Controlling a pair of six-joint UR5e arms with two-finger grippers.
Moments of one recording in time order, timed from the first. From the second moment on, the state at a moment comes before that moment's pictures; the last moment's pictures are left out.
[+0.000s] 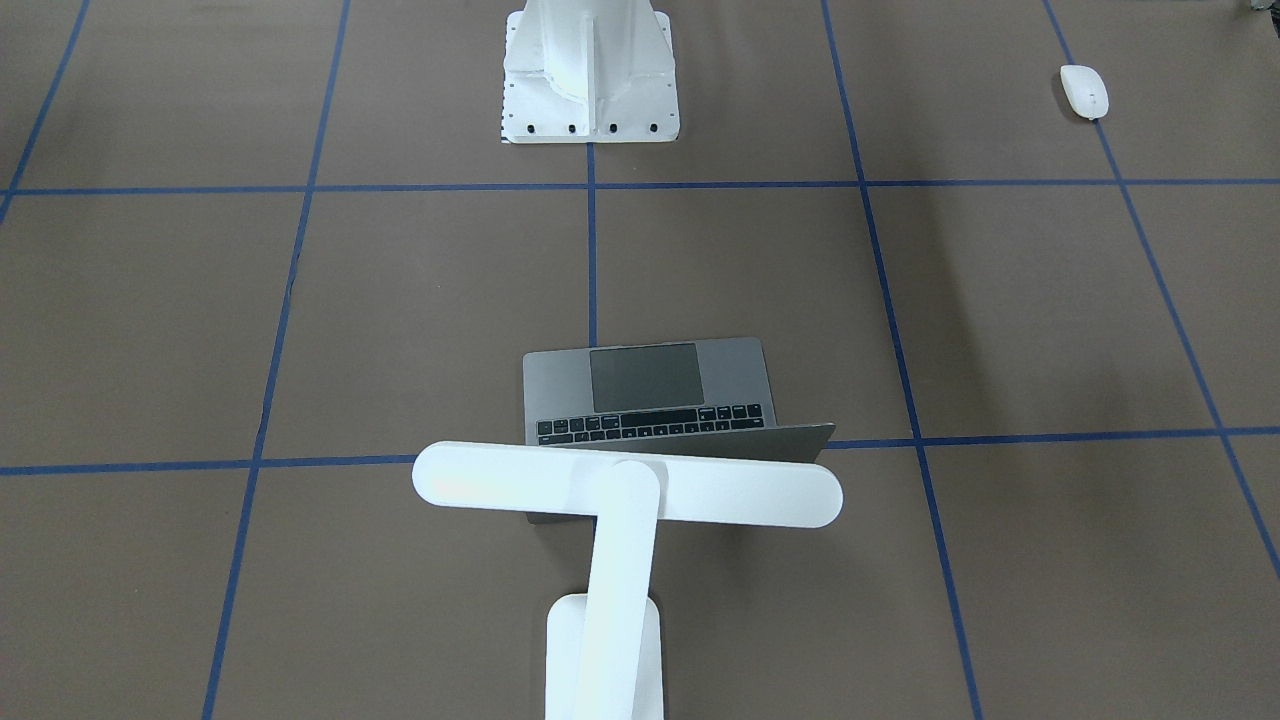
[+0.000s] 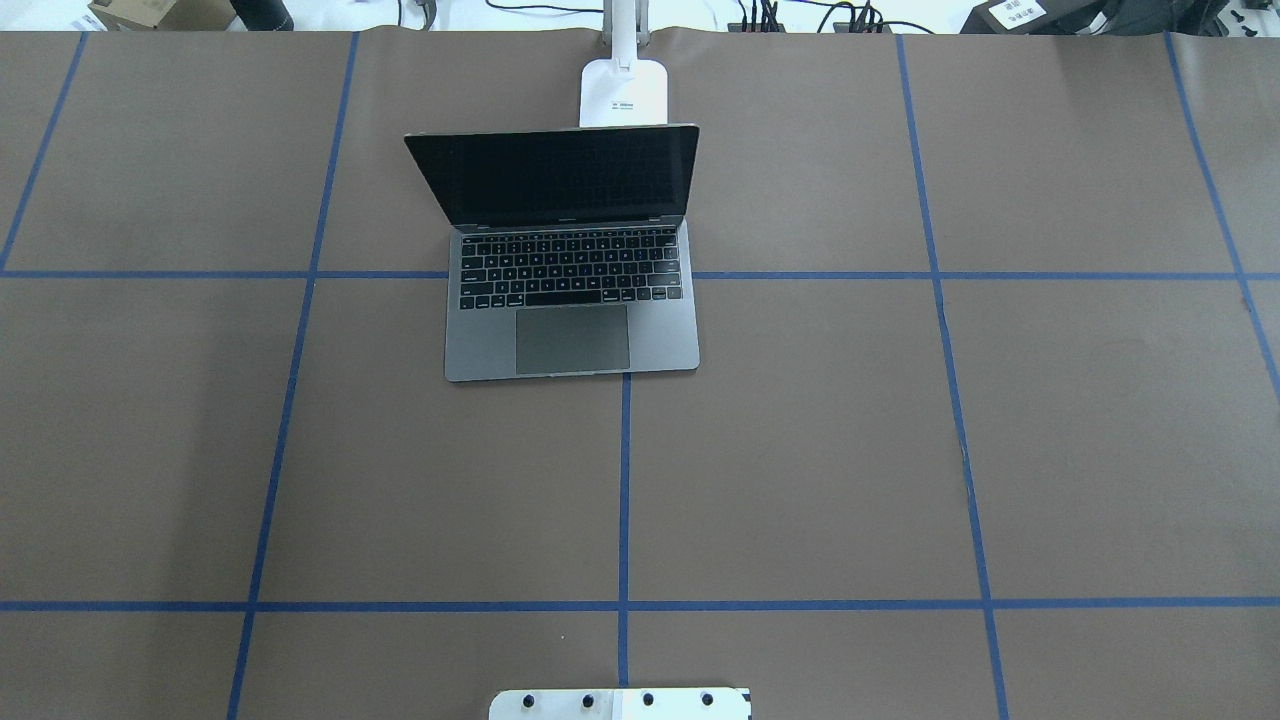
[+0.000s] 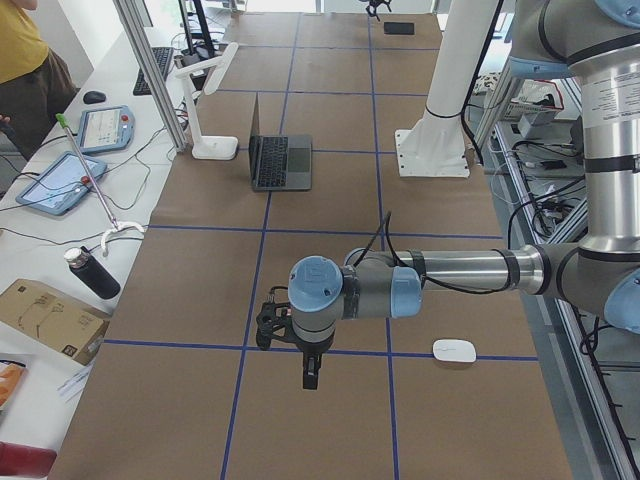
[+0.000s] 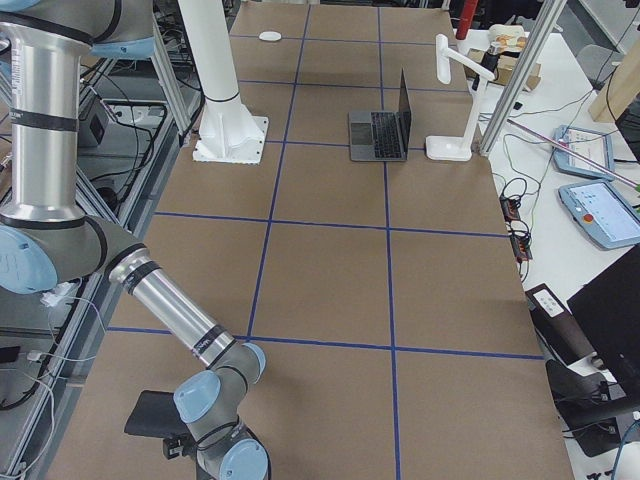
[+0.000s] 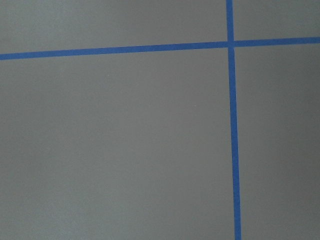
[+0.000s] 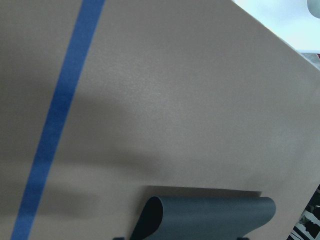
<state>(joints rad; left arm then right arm) -1.68 -1.38 -1.74 -1.55 -2.31 0.14 1.77 -1.71 1.03 -1.93 2.19 0.42</state>
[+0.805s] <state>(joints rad) -1.68 -1.32 -1.79 -1.55 -2.32 0.14 1.77 -1.73 0.99 -1.84 2.19 0.42</state>
